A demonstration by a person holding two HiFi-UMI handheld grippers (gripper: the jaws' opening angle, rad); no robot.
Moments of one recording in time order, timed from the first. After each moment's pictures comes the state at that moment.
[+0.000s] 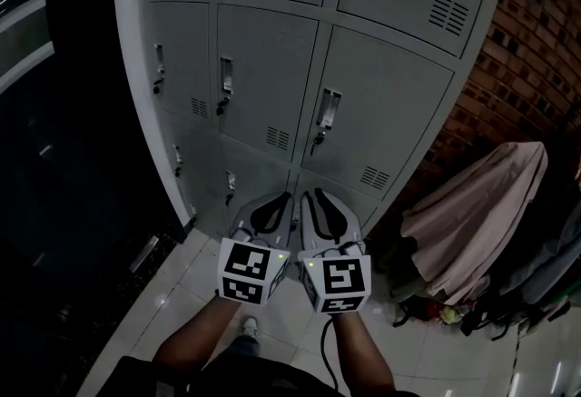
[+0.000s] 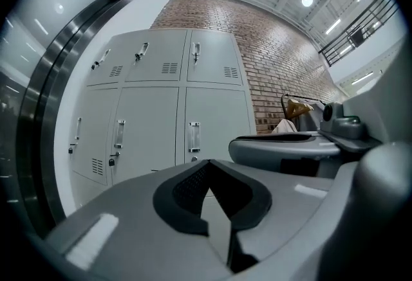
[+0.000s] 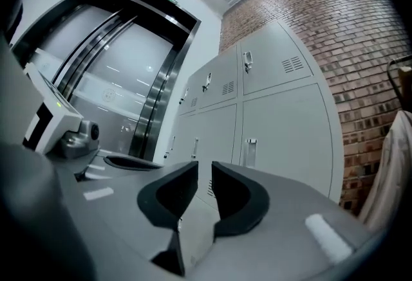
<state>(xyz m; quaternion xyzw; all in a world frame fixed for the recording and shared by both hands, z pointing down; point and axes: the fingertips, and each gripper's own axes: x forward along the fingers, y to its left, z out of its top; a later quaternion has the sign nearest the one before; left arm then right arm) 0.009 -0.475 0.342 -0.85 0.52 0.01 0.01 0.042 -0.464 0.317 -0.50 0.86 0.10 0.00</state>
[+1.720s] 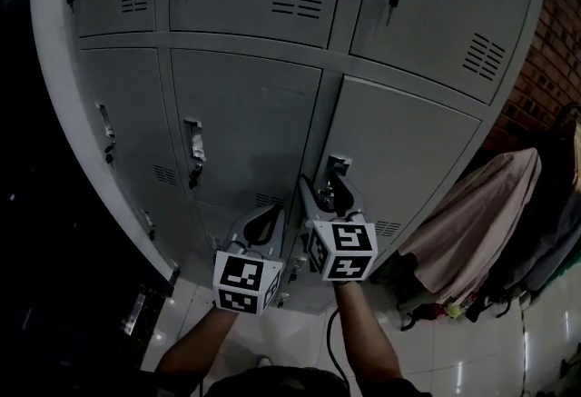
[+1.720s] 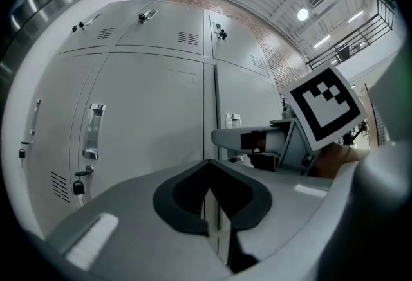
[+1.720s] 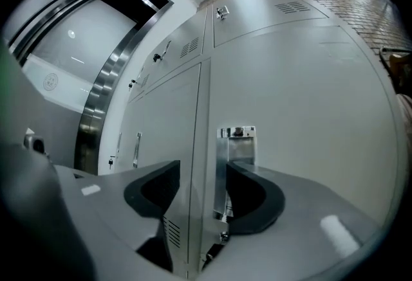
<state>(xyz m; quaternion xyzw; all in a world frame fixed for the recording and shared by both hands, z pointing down) -0.028 -0.656 0.331 -0.90 0.44 0.02 0.01 0.041 -0.694 0.290 -0.62 0.79 0.04 0.02</state>
